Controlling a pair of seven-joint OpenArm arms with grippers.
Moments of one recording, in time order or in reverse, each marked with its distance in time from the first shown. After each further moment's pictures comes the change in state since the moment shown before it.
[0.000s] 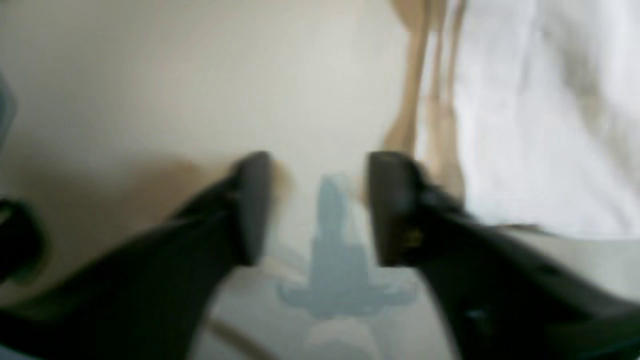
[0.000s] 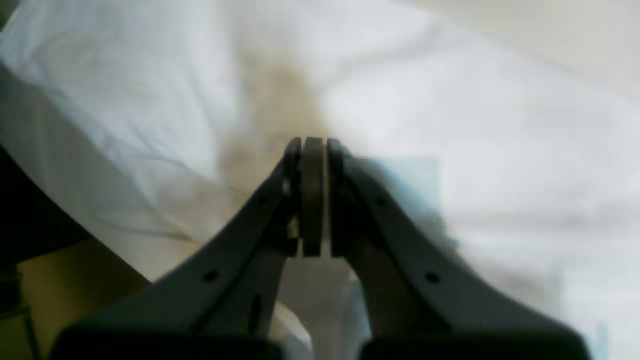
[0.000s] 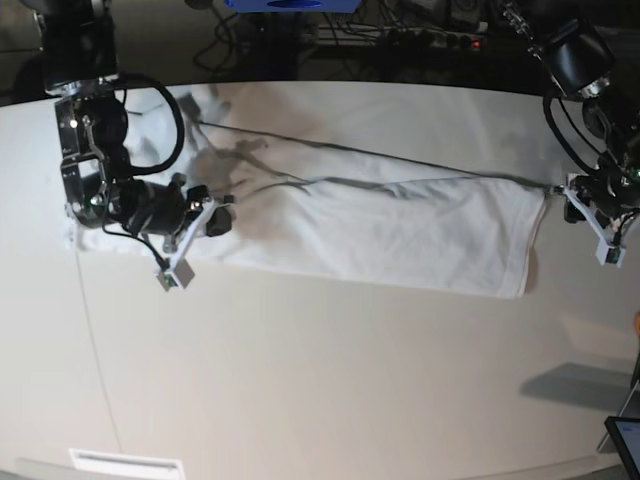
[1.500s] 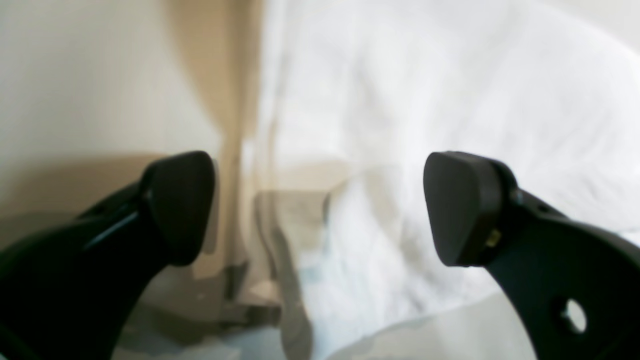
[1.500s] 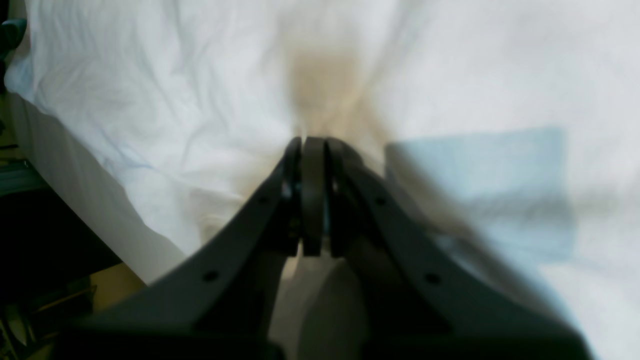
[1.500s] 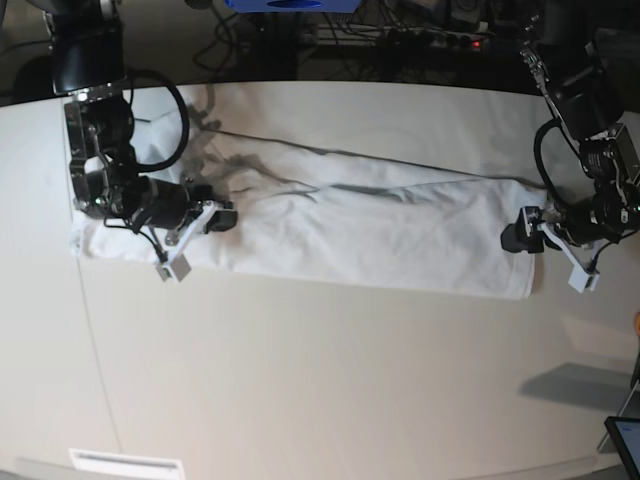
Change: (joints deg) left arm -10.8 -3.4 9.1 -23.7 -26.7 0.4 5.8; right arm 0.3 -2.0 1.7 -11.6 3.2 0.9 5.9
